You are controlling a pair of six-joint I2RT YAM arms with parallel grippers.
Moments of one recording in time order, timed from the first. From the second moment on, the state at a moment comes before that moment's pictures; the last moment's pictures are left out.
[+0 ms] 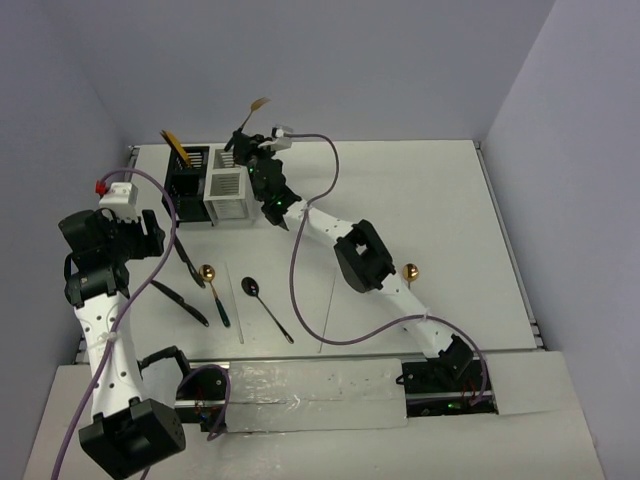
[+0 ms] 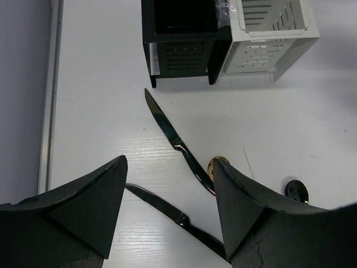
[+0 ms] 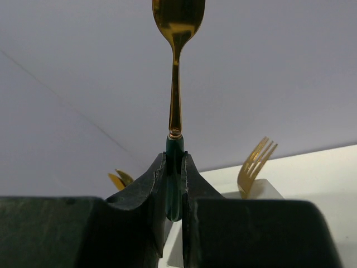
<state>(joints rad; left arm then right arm) 0.39 0.86 0.86 -0.51 0.39 0.20 0.79 2.73 2.39 0.68 0.51 0.59</state>
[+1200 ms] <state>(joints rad) 0.39 0.86 0.86 -0.51 0.40 0.20 0.82 2.78 2.41 0.51 0.60 0.65</state>
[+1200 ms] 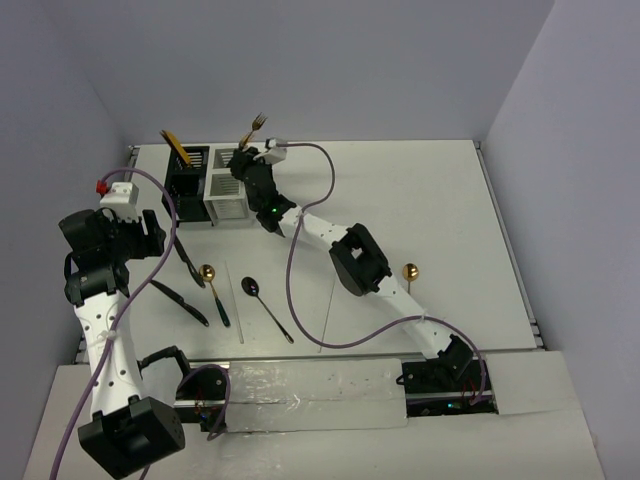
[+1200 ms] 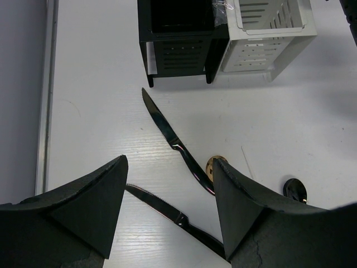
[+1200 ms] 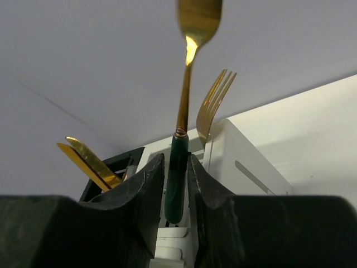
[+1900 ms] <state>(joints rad) 0.39 0.86 0.86 -0.51 0.41 0.21 0.84 2.50 1.97 0.55 0.53 0.47</state>
